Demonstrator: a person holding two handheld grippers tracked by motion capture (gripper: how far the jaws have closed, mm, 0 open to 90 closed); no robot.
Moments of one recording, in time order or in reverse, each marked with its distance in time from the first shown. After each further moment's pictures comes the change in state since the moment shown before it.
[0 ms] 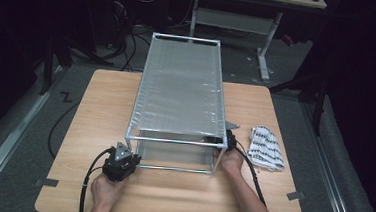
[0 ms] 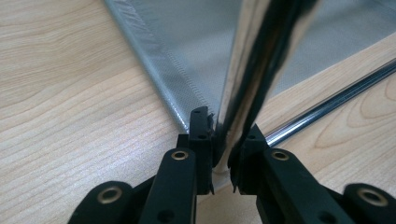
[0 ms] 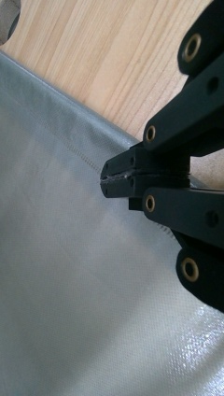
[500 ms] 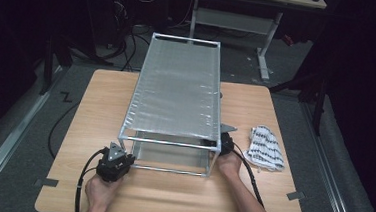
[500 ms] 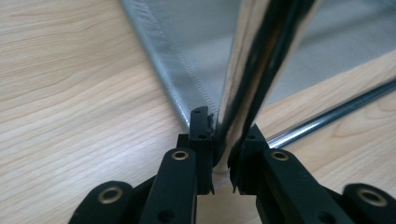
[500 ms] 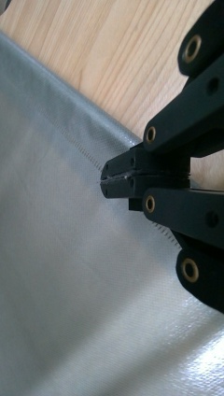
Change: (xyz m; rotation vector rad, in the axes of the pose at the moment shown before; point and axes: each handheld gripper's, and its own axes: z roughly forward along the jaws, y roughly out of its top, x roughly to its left) left arm 0.014 -0.007 -0.009 0.002 0.026 -0.030; right arm 0.014 -0.001 -0.004 0.012 0.041 -0.023
